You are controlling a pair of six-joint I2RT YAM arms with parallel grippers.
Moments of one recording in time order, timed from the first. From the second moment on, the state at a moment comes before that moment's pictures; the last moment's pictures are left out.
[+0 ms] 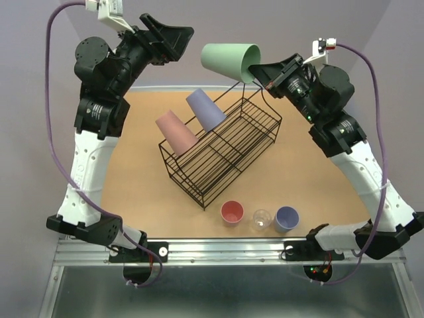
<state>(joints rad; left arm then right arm) -0.34 1.40 2.02 -0.33 0.21 -0.58 0.56 1.30 1.72 -0.30 0.06 0.86</state>
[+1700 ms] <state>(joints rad) -0.30 1.53 1.70 0.67 0.81 -1.36 0.48 1.39 1.36 0.66 -0.28 1.47</state>
